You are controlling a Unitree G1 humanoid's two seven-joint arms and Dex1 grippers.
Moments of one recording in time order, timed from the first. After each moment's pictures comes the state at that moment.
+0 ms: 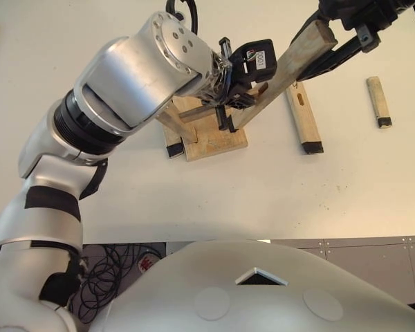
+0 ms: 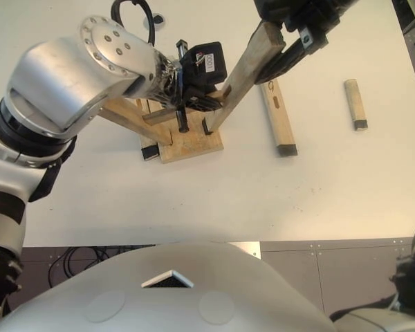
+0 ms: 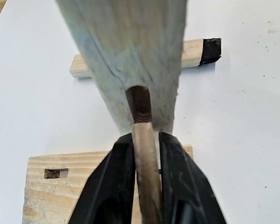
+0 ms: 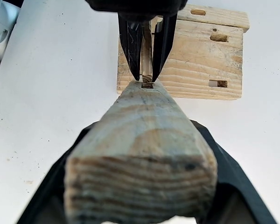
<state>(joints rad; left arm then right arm) -0.93 0.49 -0.64 -0.34 -0.36 1.27 -0.75 -1.28 -0.94 0.89 0.22 0.36 0.35 1.58</state>
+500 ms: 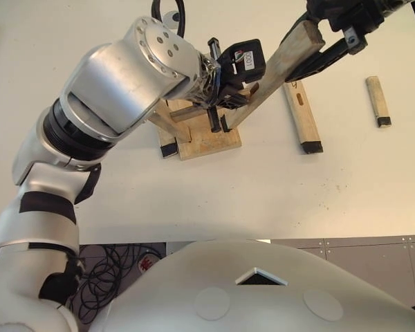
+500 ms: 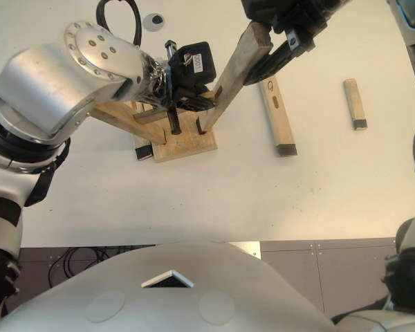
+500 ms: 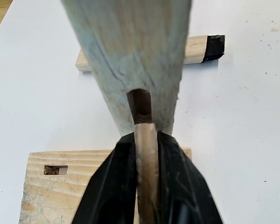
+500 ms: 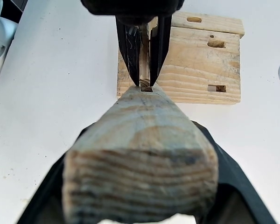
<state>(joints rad) -0.89 0.52 -0.61 -0.39 -0.37 1.29 -0.74 -1.19 -0.87 0.72 0.17 0.29 0.44 1.60</state>
